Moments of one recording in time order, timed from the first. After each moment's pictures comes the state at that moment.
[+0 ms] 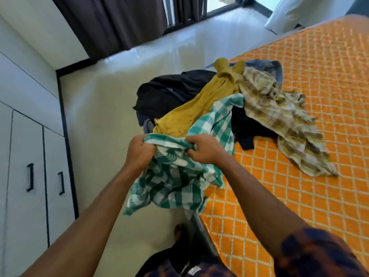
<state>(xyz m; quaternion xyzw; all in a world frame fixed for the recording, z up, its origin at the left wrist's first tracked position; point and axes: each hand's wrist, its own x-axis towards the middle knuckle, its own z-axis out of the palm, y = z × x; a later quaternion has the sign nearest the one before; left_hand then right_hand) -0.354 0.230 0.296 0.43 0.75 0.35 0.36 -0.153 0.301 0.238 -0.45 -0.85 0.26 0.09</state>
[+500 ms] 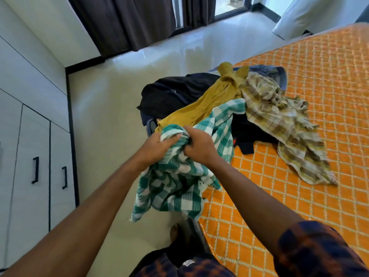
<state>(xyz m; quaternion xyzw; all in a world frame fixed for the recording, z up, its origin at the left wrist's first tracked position) -0.321 0.238 0.326 0.48 0.68 0.30 0.47 -0.165 0.300 0.242 -0.44 -0.79 0.31 0.30</state>
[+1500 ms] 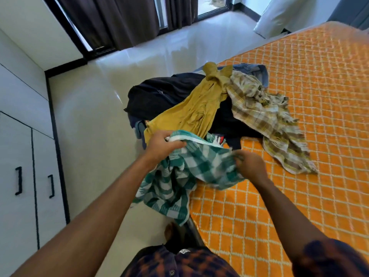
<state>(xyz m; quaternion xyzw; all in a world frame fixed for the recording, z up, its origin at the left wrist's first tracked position) -0.289 0.254 0.313 0.51 0.64 0.33 0.47 0.009 0.265 0.203 -0.69 -0.69 0.20 0.08</state>
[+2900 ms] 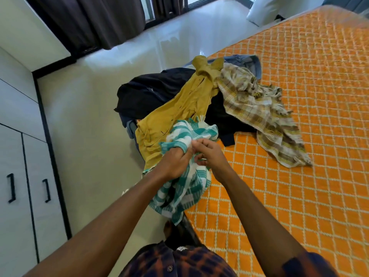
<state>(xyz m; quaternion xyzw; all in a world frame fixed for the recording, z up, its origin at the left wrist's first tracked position) -0.228 0.250 0.277 0.64 0.61 0.21 0.42 -0.074 0.264 0.251 -0.50 -0.42 0.66 0.36</state>
